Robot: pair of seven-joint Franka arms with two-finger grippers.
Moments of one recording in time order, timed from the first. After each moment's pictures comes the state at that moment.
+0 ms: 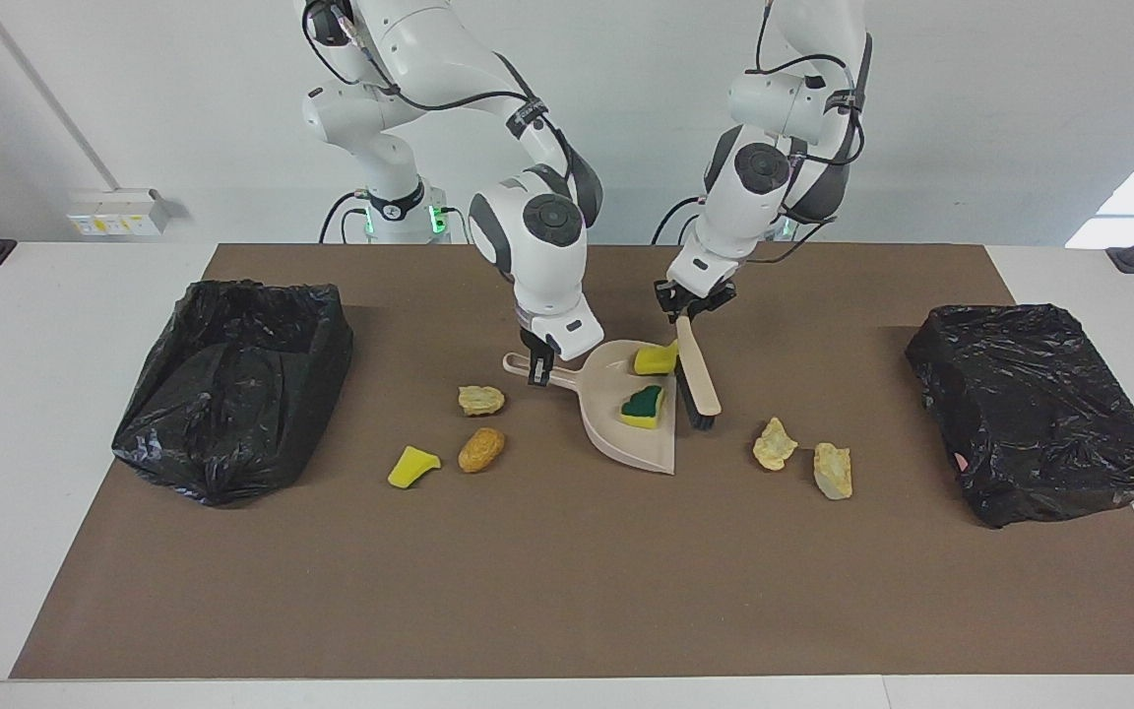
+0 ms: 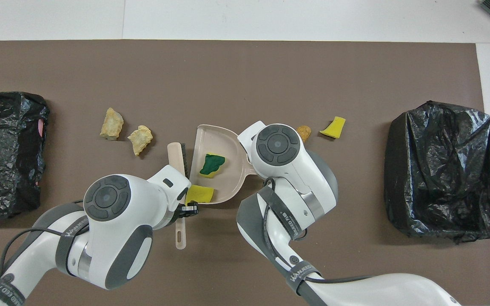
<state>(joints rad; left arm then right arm) -0.52 -0.09 -0.01 -2.31 -0.20 2.17 -0.46 0.54 0.34 0.02 -1.81 -0.05 2.09 -0.82</state>
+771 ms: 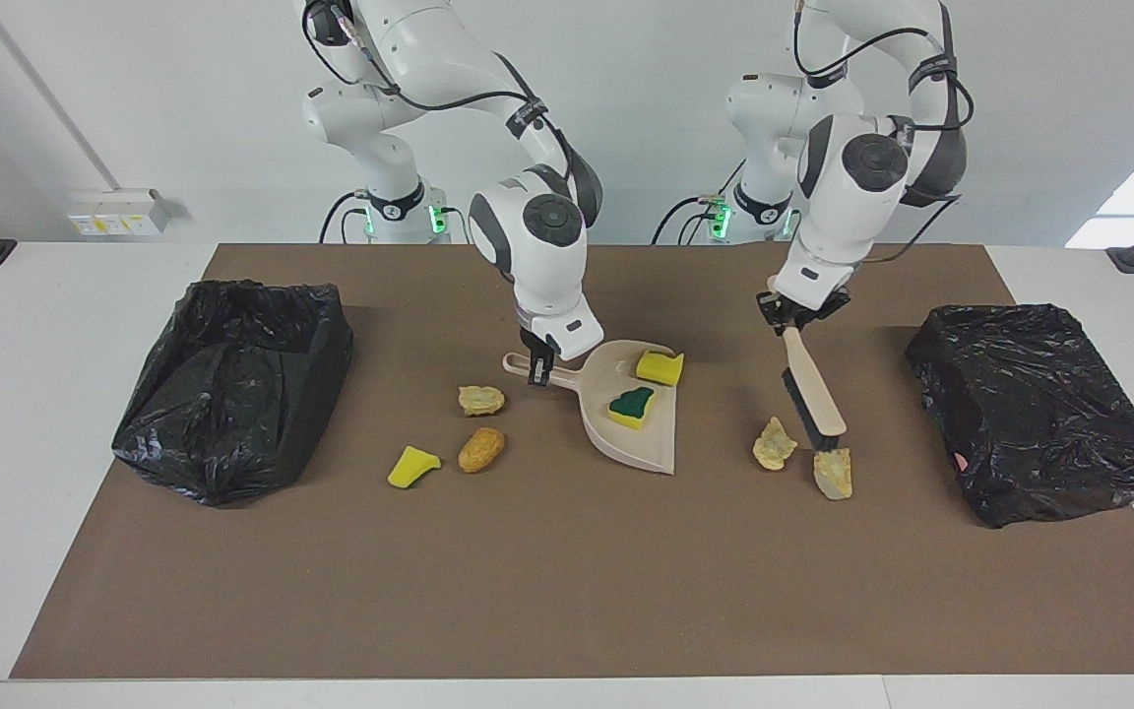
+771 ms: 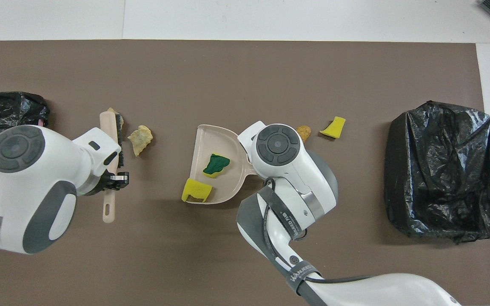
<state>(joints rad) -0.25 -0.09 0.03 -2.16 0.07 1.99 -0.27 0.54 0.34 0.02 -1.81 -0.05 2.09 -0.82</state>
